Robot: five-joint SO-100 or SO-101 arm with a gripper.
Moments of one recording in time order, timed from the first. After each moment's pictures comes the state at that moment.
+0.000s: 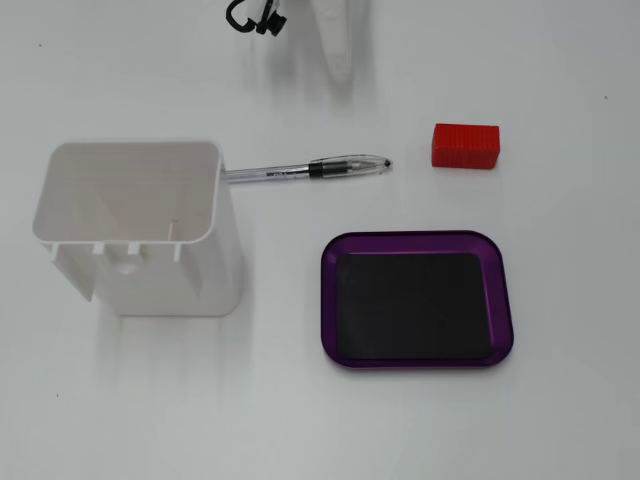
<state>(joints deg) -2.0 191.9 176.2 62.8 4.0</state>
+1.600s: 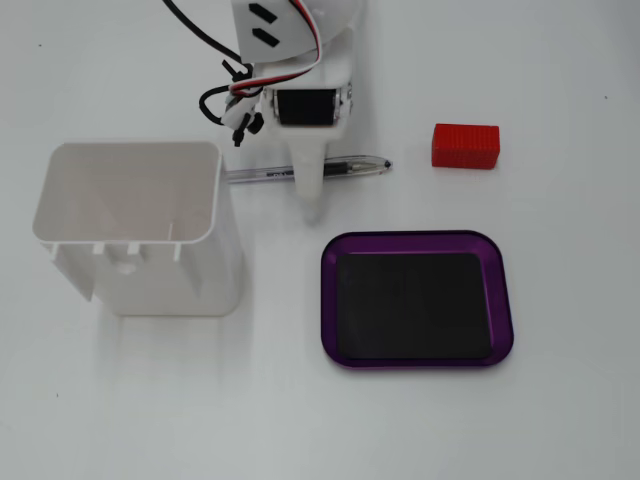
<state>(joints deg) 8.3 82.5 109.1 50.7 -1.9</state>
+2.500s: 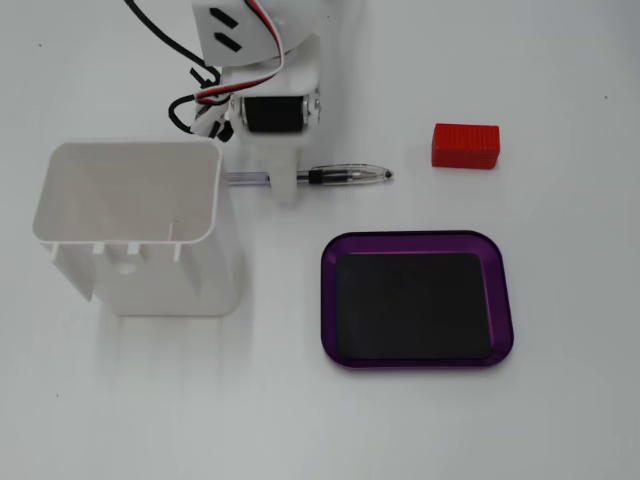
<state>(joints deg) 13.4 82.0 109.2 51.9 -10.5</state>
